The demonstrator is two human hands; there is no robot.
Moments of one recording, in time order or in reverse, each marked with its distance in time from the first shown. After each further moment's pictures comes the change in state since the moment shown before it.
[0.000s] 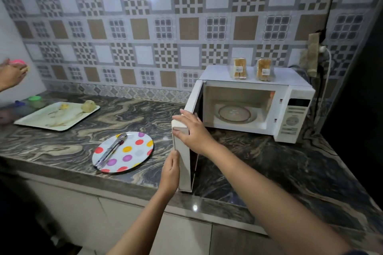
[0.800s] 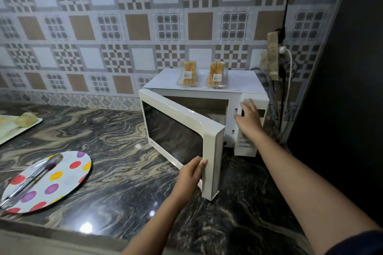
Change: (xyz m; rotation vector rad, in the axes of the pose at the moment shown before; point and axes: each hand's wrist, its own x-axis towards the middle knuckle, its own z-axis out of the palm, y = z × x) left_hand 0.074 0.009 0.235 0.212 -0.277 0.256; right_hand 0.004 0.271 -0.228 -0.077 0.416 0.535
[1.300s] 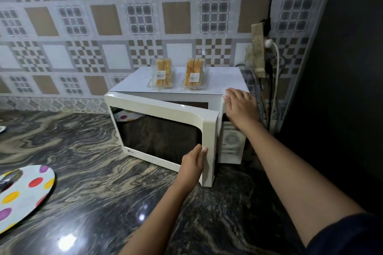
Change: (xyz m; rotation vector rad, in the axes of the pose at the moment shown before) left_hand 0.094 0.004 0.068 0.133 0.026 0.026; right_hand 0.076 0.032 -0.021 -0.452 0.184 -0.288
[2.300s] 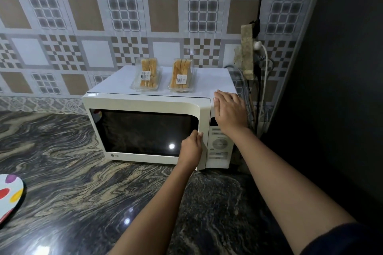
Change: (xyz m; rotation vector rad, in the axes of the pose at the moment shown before) left_hand 0.073 0.011 0.034 0.074 0.048 -0.091; right_hand 0.005 0.004 0.012 0.037 0.195 -0.076
